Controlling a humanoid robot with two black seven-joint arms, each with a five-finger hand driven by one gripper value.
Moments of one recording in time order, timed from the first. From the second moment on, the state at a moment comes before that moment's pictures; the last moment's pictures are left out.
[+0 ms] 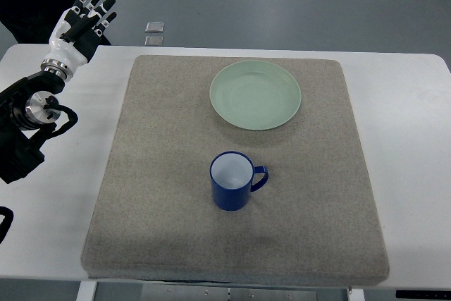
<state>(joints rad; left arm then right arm) -0.84 0.31 -0.78 -0.52 0.04 -0.29 -0.34 0.02 0.00 0.03 0.09 -0.03 0.18 0.22</state>
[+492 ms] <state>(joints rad) -0.84 0.31 -0.78 -0.51 0.04 -0.29 -0.34 0.02 0.00 0.03 0.09 -0.03 0.18 0.22</state>
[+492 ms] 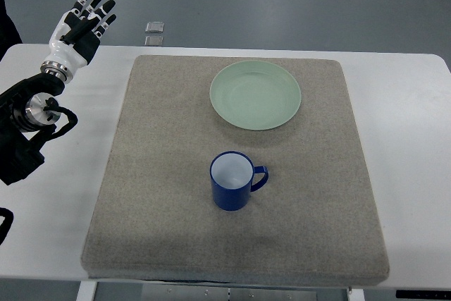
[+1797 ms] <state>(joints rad) -0.83 0.35 -0.67 -0.59 0.16 -0.41 -0.33 0.02 0.00 0.03 0.09 -0.03 0.18 0.22</state>
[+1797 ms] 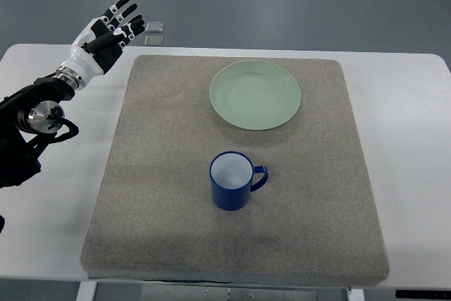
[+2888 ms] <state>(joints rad) -0.68 0.57 -0.57 -0.97 0.49 -0.61 -0.33 0.02 0.00 0.03 0.09 -0.03 0.18 0.22</state>
